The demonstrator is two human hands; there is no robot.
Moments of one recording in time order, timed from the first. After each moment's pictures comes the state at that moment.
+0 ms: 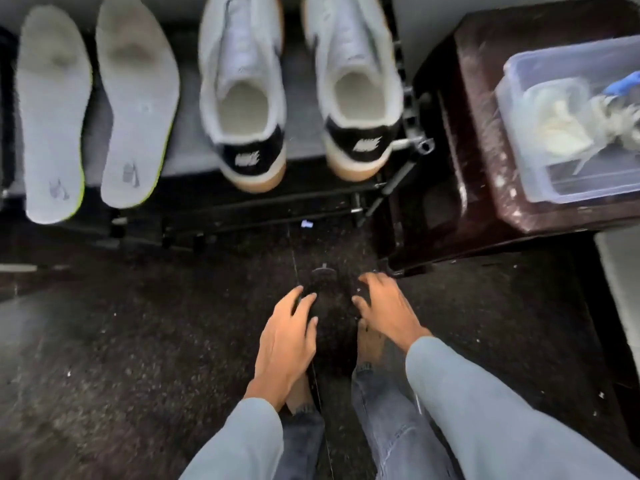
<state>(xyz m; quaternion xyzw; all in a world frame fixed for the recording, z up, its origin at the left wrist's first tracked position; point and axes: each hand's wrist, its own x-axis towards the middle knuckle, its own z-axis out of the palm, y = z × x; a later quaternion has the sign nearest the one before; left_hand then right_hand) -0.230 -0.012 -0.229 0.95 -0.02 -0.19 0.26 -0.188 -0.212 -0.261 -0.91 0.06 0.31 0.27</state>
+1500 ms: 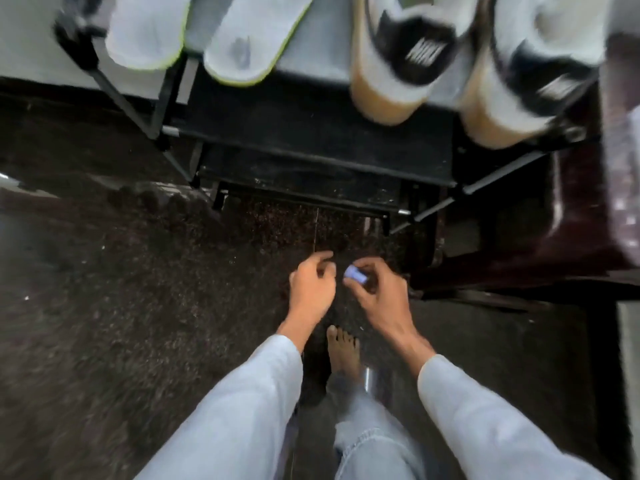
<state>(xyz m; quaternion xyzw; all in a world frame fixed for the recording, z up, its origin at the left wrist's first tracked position) -0.207 0.013 -0.313 0.75 0.30 -0.17 0.56 -0.200 -0.133 -0.310 -0.88 0.01 0.16 0.44</state>
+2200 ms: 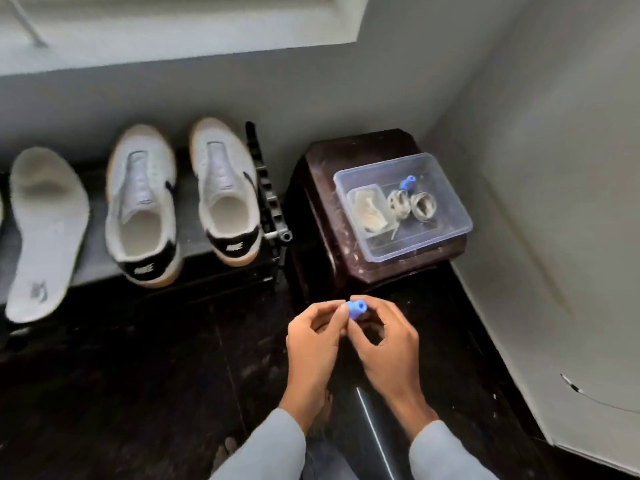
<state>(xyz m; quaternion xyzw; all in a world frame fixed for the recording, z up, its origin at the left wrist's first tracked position) -0.174 -0.197 -0.044 0.61 0.19 -0.25 0.73 -0.214 -0.304 -0.045 -0.85 0.20 -0.09 0.47</state>
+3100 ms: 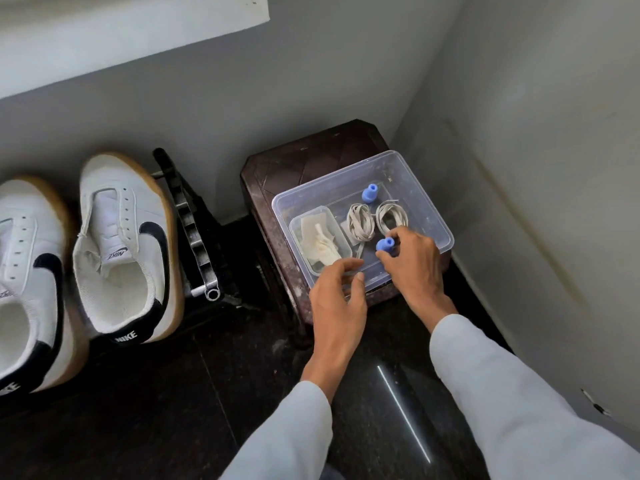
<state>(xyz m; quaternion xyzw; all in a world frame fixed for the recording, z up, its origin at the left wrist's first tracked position) -0.070 -0.366 -0.089 0.81 0.00 -0.15 0.57 -0.055 -0.508 -0.099 -0.94 0.27 -0.02 0.21</state>
